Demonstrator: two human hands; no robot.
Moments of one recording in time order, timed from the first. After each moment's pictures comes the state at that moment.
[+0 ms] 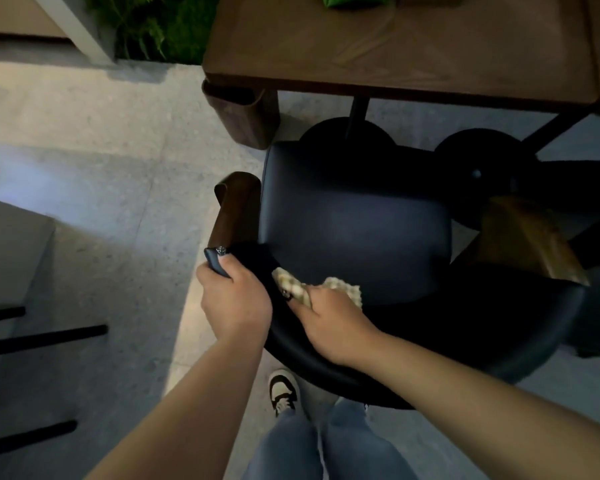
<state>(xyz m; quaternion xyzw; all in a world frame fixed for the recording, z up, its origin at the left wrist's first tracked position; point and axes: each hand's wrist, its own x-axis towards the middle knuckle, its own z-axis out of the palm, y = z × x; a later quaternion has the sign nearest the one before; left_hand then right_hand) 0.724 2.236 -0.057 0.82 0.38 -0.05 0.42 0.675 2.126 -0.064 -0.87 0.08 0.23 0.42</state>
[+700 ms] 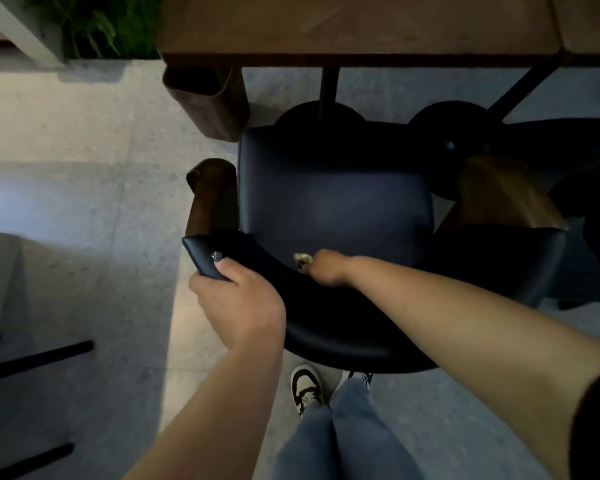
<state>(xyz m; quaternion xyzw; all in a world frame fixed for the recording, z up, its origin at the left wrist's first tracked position) 0.698 2.224 -0.067 0.81 0.39 -0.04 0.43 0.718 2.094 -0.160 -0.83 0.19 0.43 0.31</state>
